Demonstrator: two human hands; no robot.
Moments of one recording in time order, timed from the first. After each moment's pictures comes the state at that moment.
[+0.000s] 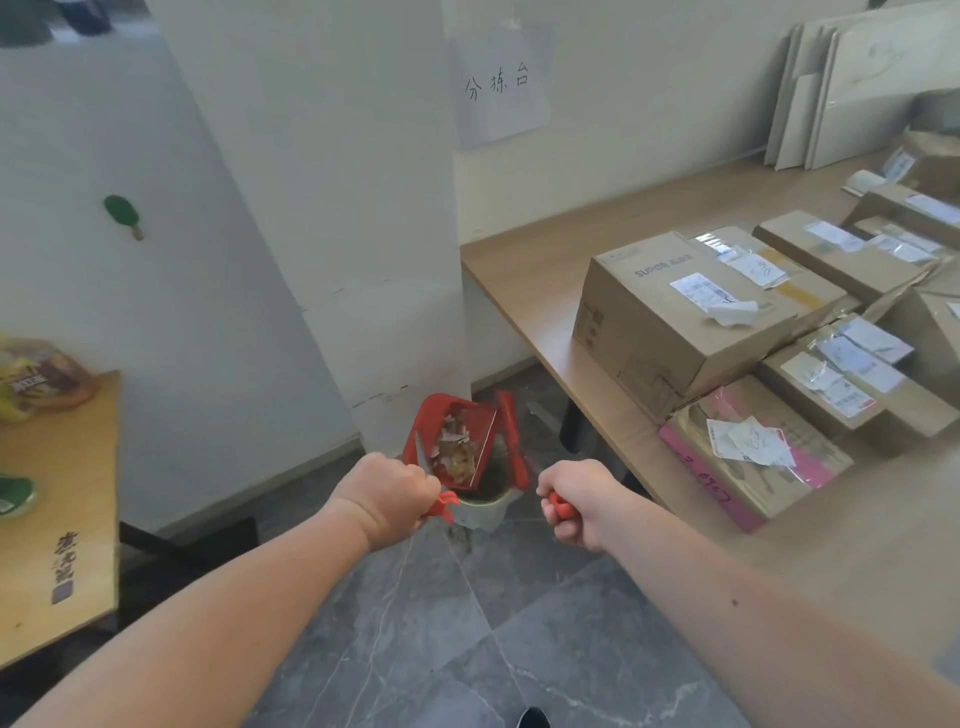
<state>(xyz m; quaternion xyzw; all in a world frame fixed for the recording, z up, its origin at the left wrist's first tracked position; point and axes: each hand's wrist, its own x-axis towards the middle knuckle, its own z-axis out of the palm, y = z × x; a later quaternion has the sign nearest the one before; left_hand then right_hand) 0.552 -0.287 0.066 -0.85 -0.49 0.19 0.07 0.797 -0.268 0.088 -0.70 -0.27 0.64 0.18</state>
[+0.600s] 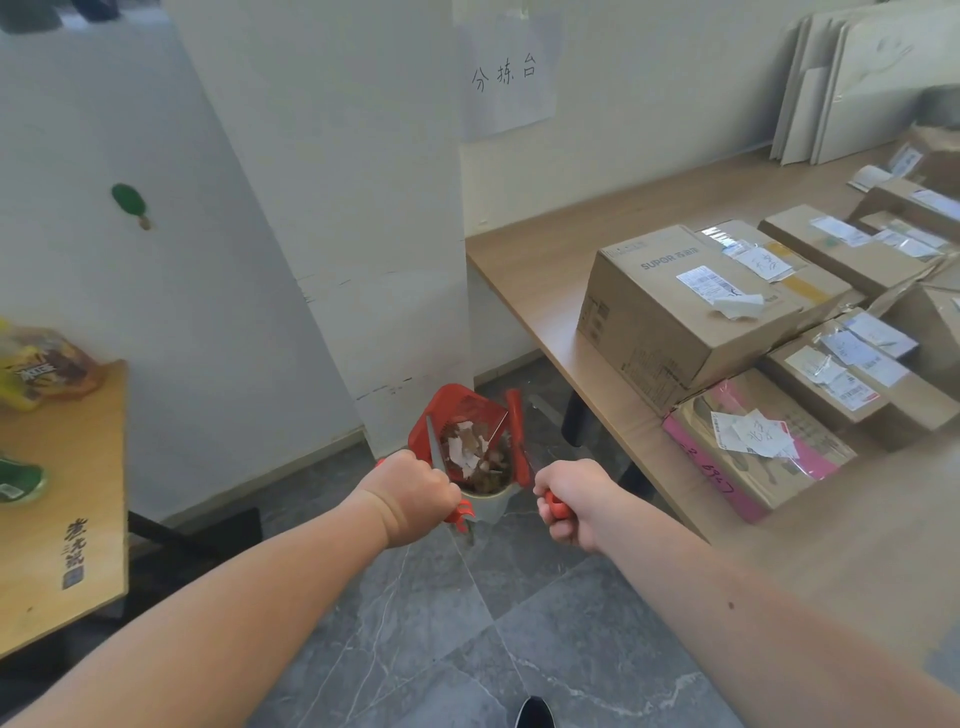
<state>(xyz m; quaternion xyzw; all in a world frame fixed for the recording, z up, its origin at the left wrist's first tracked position) 0.567 -0.294 0.063 -0.88 -0.41 0.23 0.09 0.784 -0.279 0.083 -0.70 -0.27 0.64 0.17</state>
